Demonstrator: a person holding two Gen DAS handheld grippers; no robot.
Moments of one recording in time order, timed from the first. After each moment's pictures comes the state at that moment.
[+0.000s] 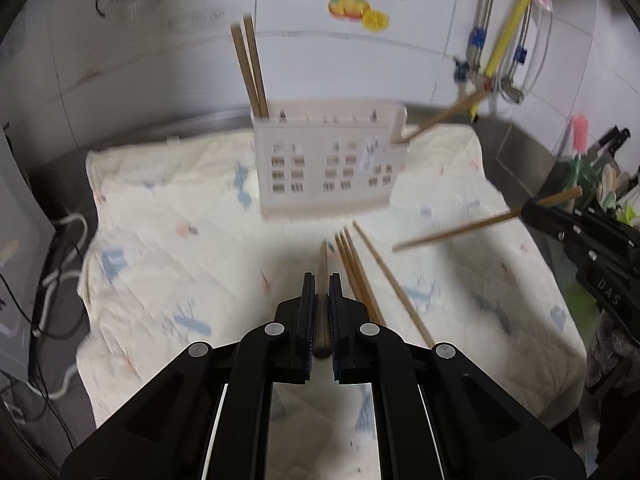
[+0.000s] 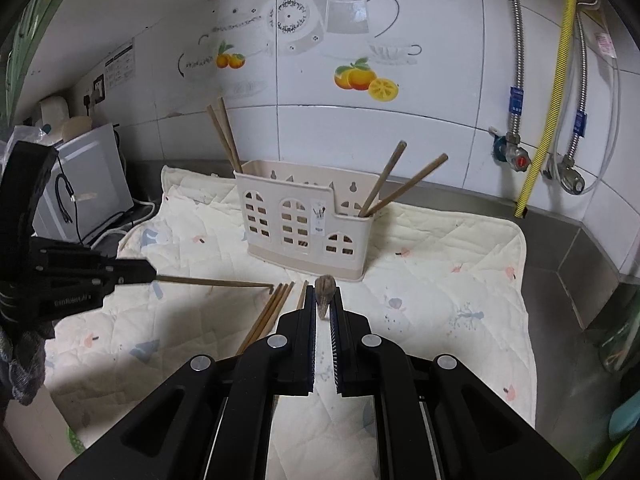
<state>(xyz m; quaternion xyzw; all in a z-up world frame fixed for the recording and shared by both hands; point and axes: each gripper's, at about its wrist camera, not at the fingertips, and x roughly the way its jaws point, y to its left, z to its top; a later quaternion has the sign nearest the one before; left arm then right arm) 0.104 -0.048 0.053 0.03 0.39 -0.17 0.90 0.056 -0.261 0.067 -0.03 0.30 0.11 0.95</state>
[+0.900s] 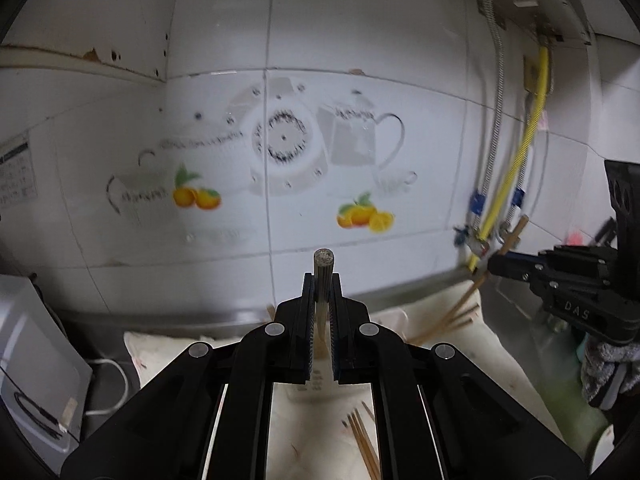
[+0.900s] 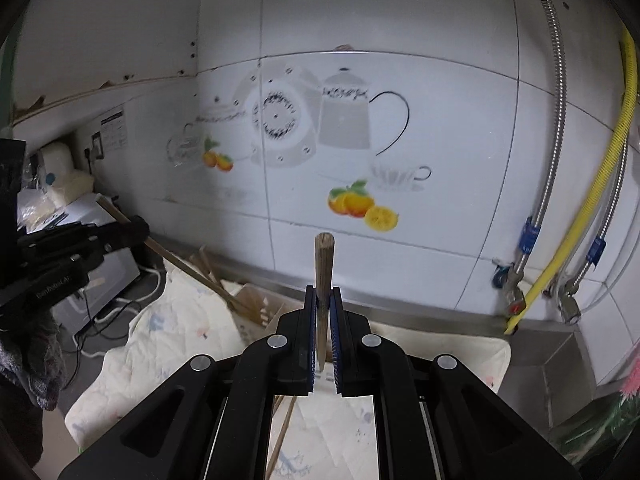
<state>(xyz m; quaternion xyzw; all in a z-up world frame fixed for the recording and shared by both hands) 0.163 -0.057 0.221 0.02 0.21 -0.17 0.96 0.155 -0.273 0.214 -0.03 0.27 0.13 0.95</state>
